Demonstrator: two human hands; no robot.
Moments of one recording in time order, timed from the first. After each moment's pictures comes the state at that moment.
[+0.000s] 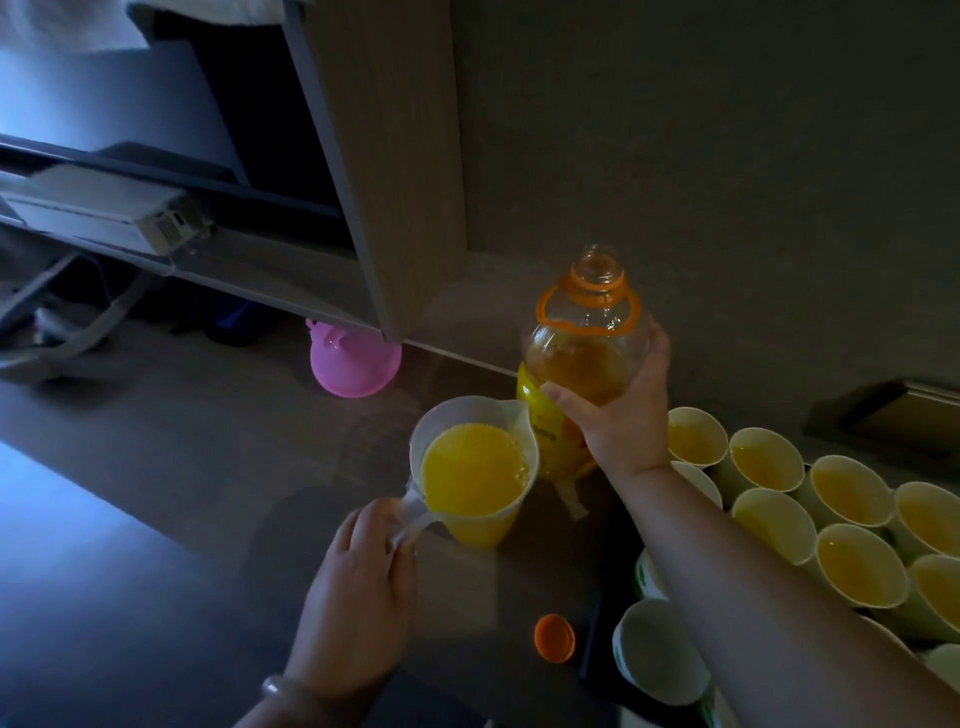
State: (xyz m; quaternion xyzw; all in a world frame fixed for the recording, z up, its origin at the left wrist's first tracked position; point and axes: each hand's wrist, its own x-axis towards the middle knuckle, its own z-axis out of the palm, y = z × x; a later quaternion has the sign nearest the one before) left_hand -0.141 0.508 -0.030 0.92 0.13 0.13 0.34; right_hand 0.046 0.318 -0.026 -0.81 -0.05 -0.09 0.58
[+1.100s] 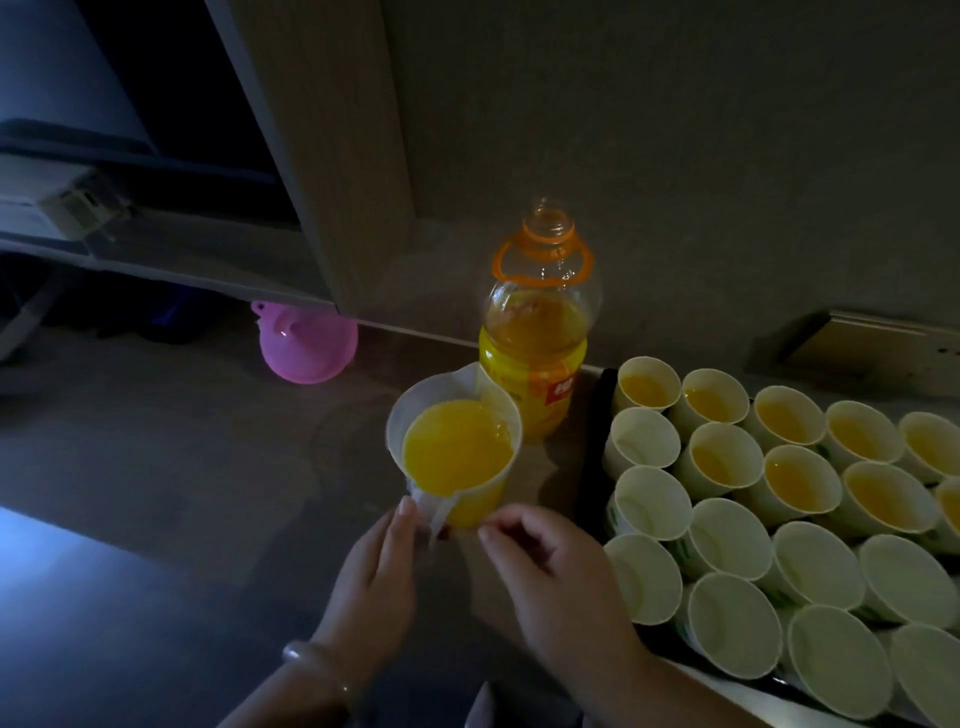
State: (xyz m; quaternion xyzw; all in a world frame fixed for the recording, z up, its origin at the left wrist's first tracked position) left_hand -0.144 0.490 -0.045 0.72 0.15 -0.03 0.68; right_hand -0.131 0.331 -0.010 -0.80 -0.02 0.11 0.58
